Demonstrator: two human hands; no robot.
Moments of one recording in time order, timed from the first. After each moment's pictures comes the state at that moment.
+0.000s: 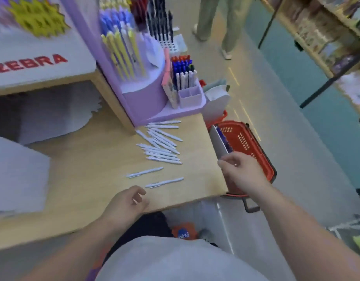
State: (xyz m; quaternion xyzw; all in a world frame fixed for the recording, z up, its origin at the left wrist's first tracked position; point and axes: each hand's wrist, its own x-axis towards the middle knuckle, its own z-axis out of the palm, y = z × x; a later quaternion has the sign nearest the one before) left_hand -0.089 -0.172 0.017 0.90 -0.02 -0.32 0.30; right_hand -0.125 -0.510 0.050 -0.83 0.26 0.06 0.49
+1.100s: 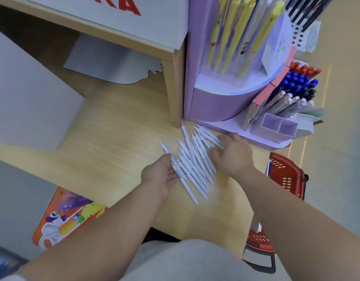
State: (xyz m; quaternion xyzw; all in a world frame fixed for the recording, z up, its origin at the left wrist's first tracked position) left_hand 0.041 -0.250 -0.033 0.37 0.61 -0.15 0.68; right_hand 0.132 -0.430 -0.054 -0.96 -0.05 0.22 0.15
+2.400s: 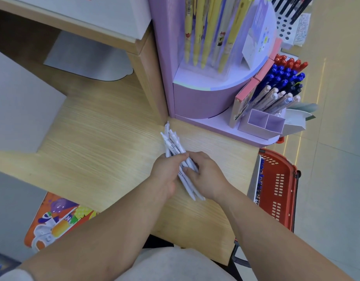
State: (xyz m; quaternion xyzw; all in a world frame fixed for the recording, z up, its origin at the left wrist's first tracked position) left_hand 0.062 -0.301 -0.054 0.42 0.49 -0.14 0.75; right_hand 0.084 -0.428 -0.057 -0.83 -0.11 0.33 0.44
